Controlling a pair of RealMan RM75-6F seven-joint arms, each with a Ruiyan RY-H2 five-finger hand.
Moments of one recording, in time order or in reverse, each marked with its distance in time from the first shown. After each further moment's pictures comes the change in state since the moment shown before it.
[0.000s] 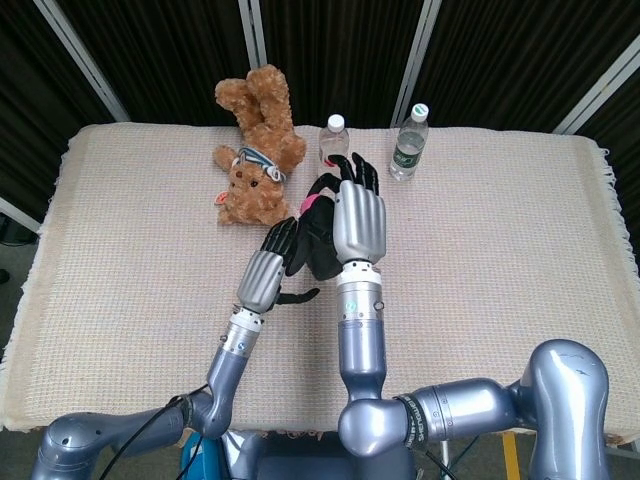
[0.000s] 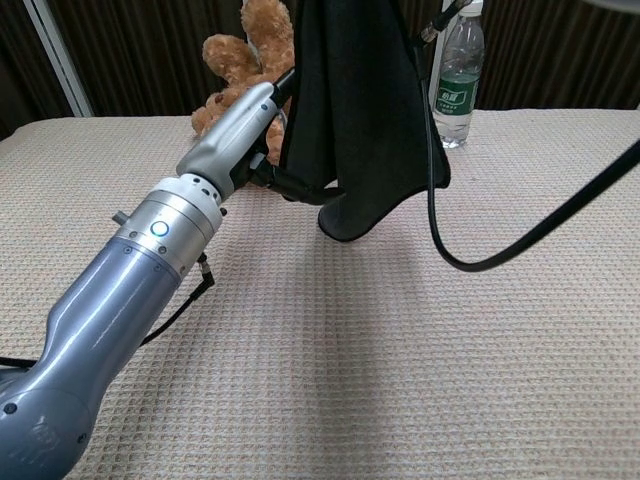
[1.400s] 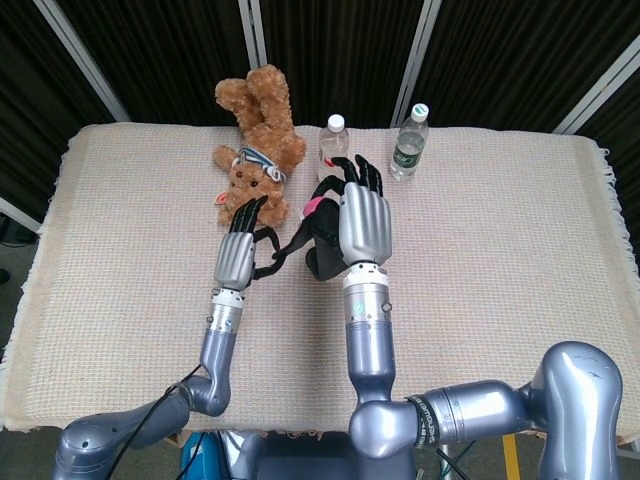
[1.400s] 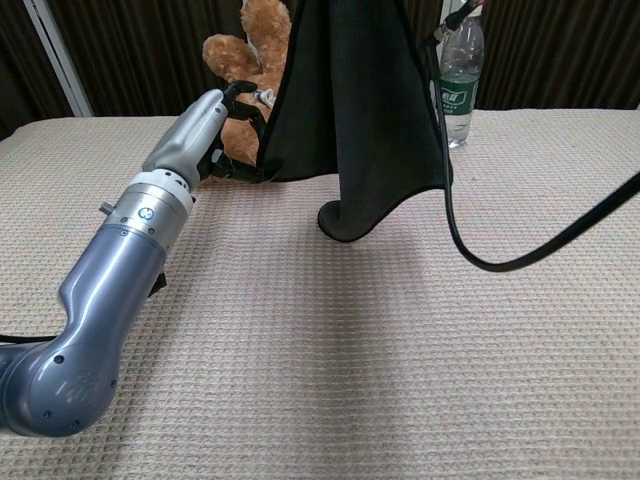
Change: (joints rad) left arm -0.034 -0.075 -0.115 0.288 -0.090 -0.051 -0.050; right arm -0.035 0.028 -0.012 -0.043 -0.004 -0.018 -0.001
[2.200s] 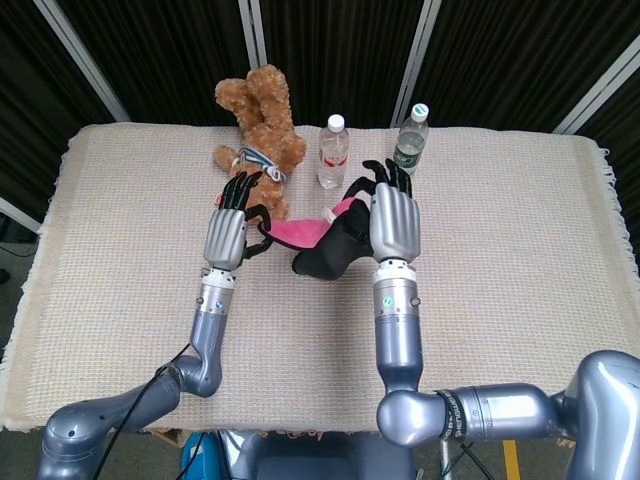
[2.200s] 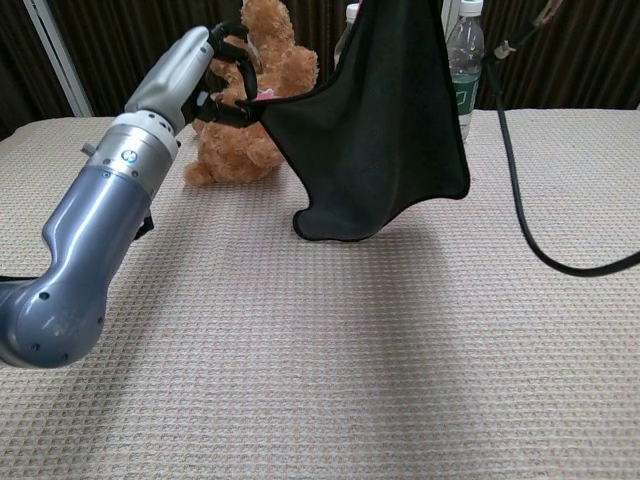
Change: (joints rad) left arm -0.051 0.104 -0.045 -0.046 0.023 0.015 0.024; right arm -0.122 0.094 -0.038 -0.023 0.028 -0.073 0.025
